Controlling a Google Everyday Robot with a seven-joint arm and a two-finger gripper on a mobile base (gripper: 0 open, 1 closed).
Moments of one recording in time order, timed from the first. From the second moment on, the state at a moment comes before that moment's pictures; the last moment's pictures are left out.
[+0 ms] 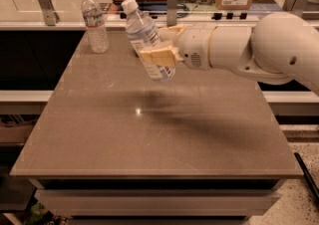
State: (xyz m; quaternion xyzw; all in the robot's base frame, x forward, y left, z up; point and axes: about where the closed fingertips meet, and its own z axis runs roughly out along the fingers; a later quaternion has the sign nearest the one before) arm 0.579 0.008 0.969 -0.44 0.64 0.25 0.57
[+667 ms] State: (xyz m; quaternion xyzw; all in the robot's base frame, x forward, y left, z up) arm 0.592 0.012 0.962 -0.44 0.61 0.27 0.59
